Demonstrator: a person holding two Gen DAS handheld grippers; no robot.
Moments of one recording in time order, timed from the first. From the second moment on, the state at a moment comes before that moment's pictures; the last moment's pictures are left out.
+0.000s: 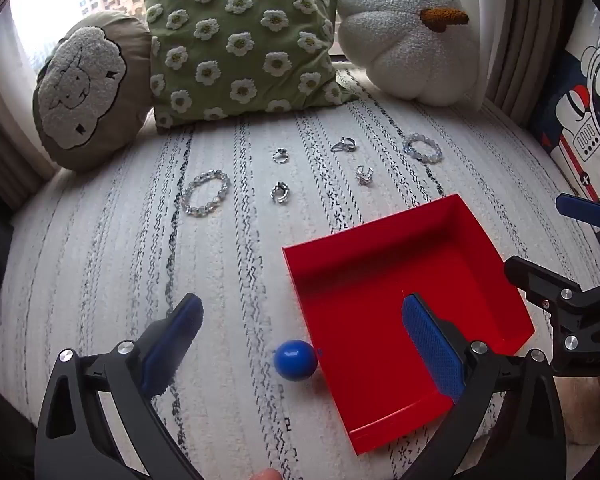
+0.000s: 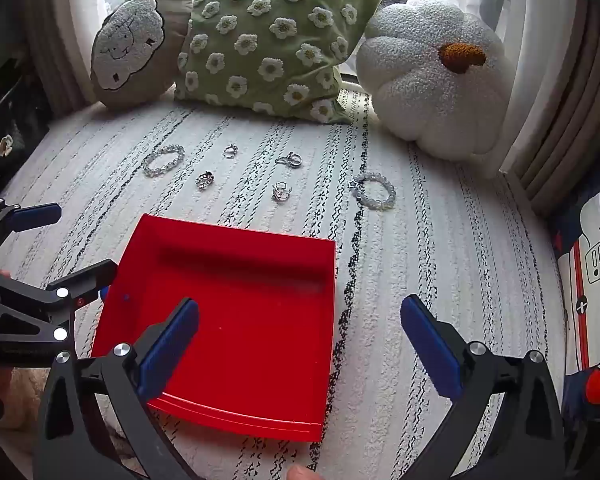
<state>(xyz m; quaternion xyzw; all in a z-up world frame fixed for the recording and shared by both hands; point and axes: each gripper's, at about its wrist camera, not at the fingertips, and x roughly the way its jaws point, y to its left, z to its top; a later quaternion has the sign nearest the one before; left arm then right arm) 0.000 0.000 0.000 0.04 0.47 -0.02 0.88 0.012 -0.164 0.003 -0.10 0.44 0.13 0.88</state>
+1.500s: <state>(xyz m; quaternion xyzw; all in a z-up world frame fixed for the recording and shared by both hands) 0.001 -0.002 0.000 0.03 0.48 -0.02 0.88 0.014 -0.160 -0.002 -0.09 0.45 0.14 0.88</state>
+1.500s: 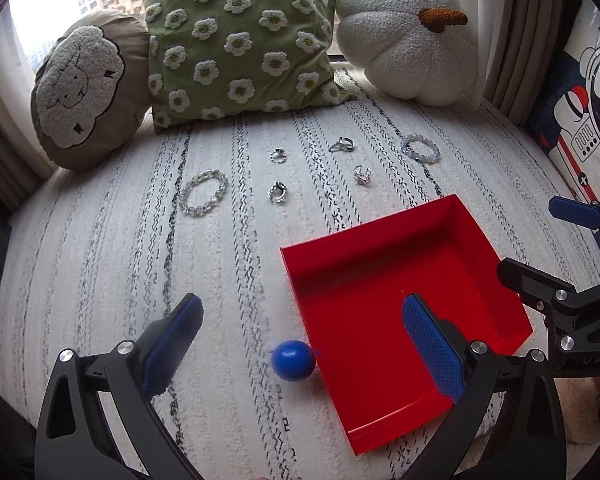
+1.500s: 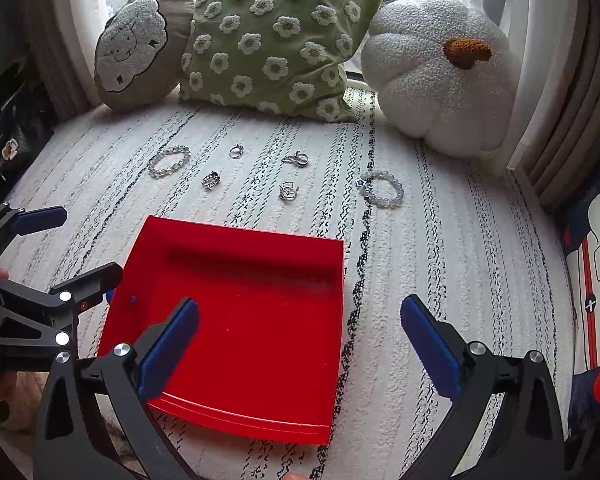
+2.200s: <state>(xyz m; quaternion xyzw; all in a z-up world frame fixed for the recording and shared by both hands) 0.001 -0.002 -0.001 0.04 0.48 -0.03 0.88 0.012 -0.161 -0.002 -0.09 0.44 0.14 0.88</state>
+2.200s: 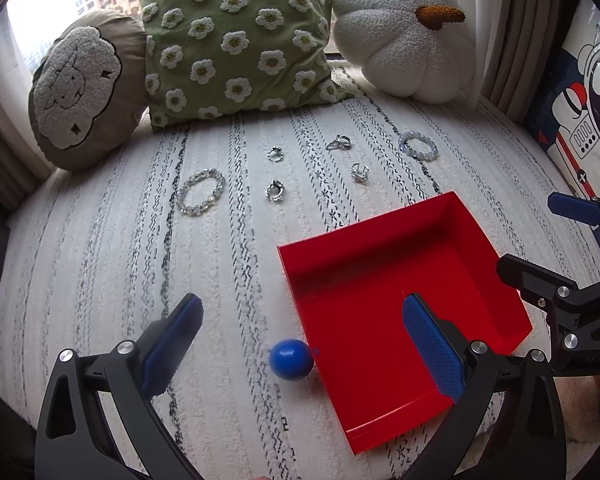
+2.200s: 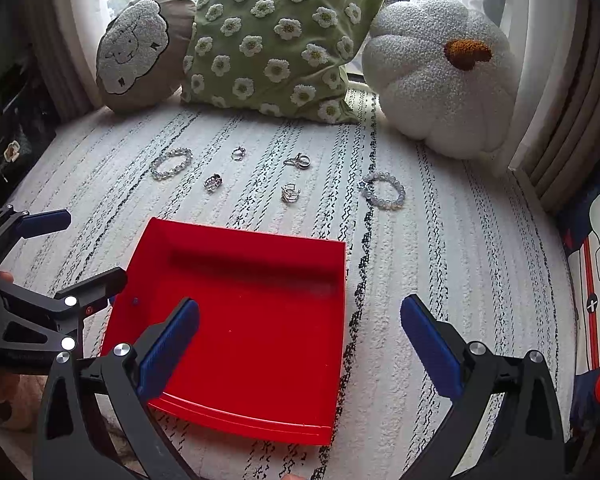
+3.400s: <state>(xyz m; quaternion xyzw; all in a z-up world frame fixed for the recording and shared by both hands) 0.001 -0.003 -0.002 0.04 0.48 -0.03 0.88 0.012 -0.158 -0.003 -0.09 0.44 0.14 0.88</state>
